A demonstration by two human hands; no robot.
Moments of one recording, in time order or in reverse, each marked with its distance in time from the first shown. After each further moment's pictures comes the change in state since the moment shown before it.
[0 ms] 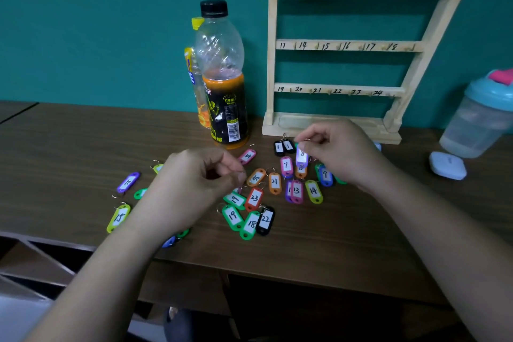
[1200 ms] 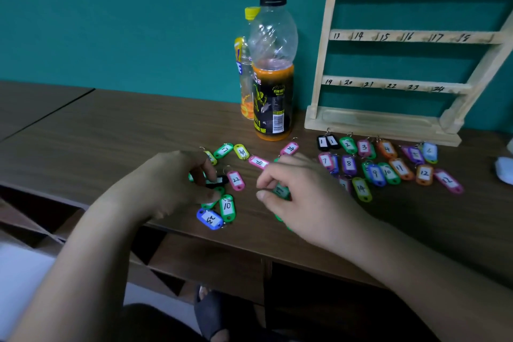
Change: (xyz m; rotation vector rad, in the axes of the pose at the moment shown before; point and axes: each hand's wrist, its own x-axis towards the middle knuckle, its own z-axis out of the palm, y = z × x) left_hand -0.019 -0.074 -0.070 0.282 -0.193 -0.298; right_hand -0.062 -0.071 0.102 -0.070 -0.092 -0.468
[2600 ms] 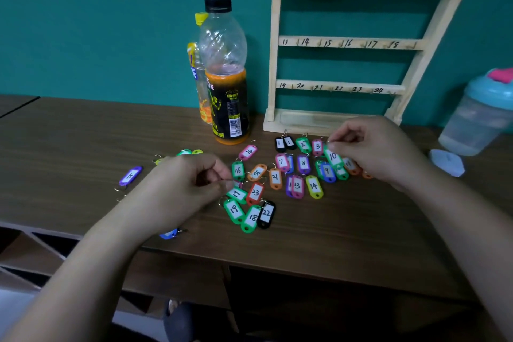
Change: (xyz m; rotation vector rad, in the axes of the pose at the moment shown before) left_hand 0.002 0.066 0.039 -0.187 0.077 0.330; right_hand -0.015 0.114 -0.131 -0.016 0.121 0.508
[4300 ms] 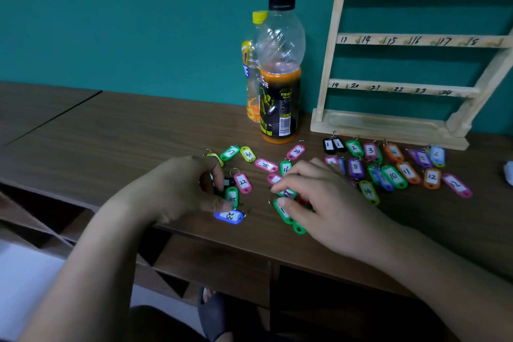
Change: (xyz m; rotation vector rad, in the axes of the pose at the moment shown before) left_hand -0.014 -0.042 -0.055 0.238 -0.222 -0.289; right_hand -0.059 -0.085 0.115 -0.105 -0.188 -0.569
